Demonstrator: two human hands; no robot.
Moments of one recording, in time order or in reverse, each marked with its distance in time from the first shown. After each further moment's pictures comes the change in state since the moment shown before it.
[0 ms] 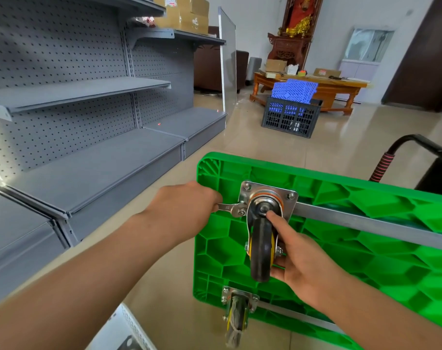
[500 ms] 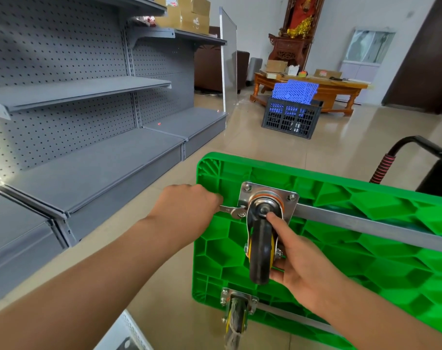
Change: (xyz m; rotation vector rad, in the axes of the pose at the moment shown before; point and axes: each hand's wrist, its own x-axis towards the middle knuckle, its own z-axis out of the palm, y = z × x) left_hand 0.006 0.004 0.011 0.191 0.081 0.010; right_hand -0.001 0.001 0.001 0.001 -0.004 -0.010
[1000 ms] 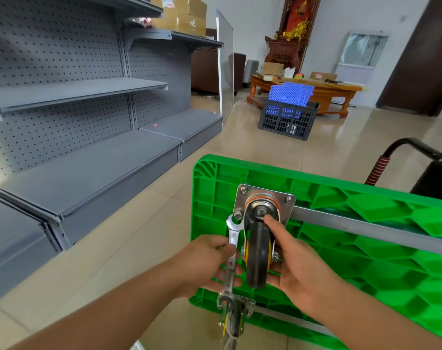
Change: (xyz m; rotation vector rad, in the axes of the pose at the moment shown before) left_hand -0.026 0.048 0.055 -1.634 -0.528 -0.344; right_hand 0.001 0.002 -0.001 -0.015 -0.005 -0.018
